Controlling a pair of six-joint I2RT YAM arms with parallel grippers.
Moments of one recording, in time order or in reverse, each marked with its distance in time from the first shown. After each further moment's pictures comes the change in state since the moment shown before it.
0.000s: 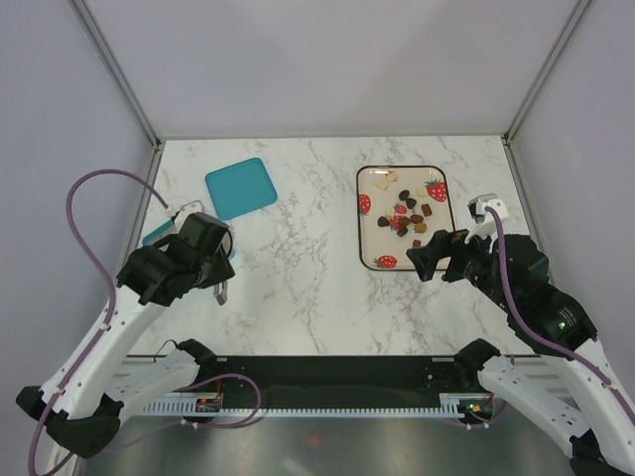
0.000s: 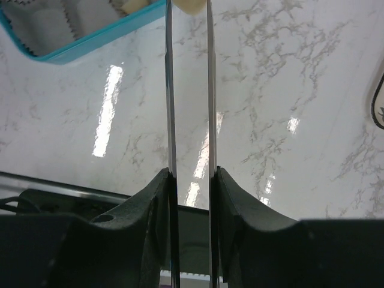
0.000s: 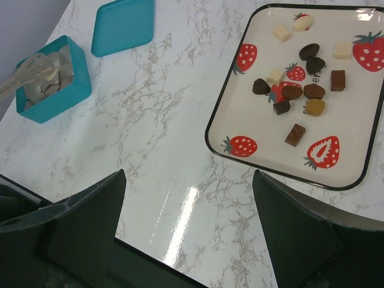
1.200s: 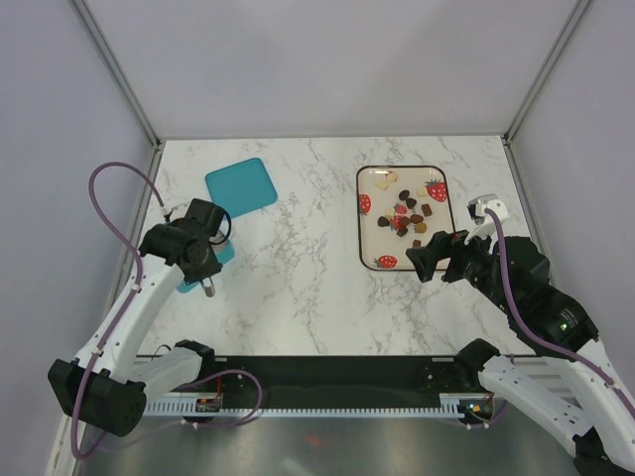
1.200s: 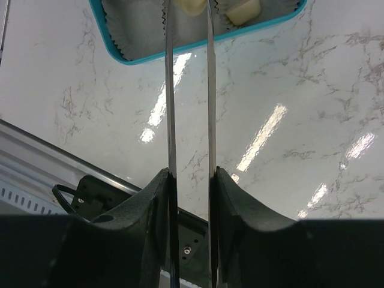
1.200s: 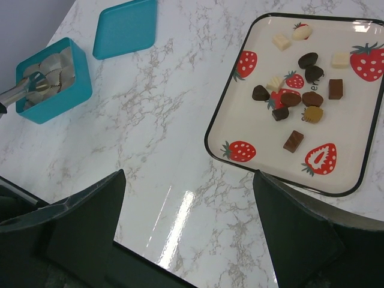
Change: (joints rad) left arm 0.277 0.128 -0.081 -0.037 -0.073 0.094; right arm 0.039 -0.005 -0.001 0.014 0.033 -0.015
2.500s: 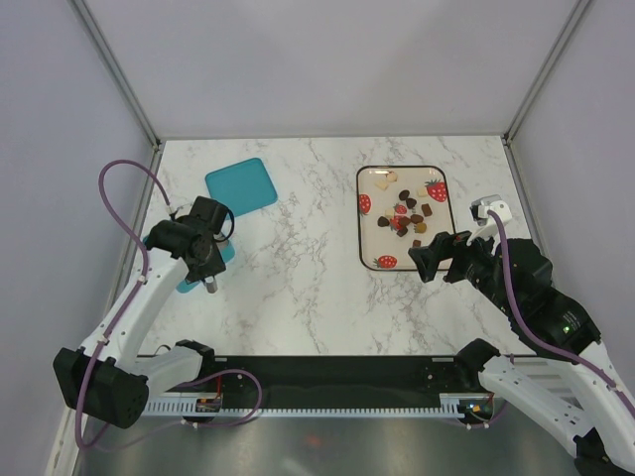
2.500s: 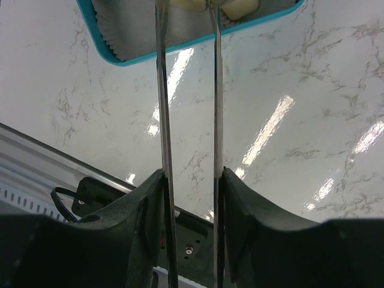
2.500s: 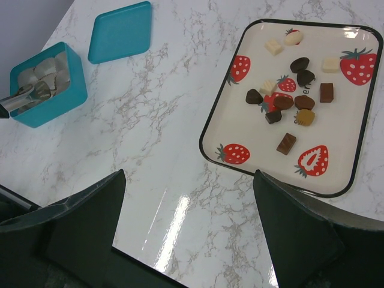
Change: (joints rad) left arm 0.006 0.049 -0.011 0.028 0.018 0.028; right arm 0.008 -0.013 0.000 -0.001 0.032 -0.013
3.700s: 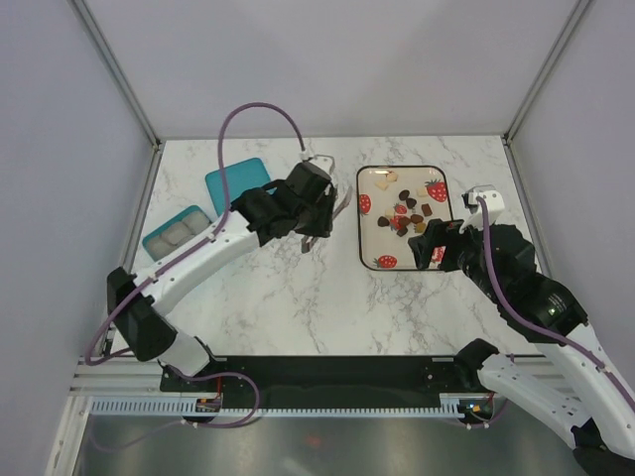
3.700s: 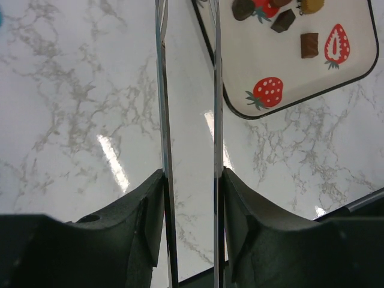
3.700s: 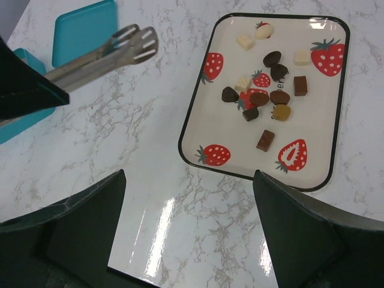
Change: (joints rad) left arm -0.489 0.378 0.438 0.392 0.204 0.219; right arm 0.000 0.099 0.024 0.000 0.101 0.013
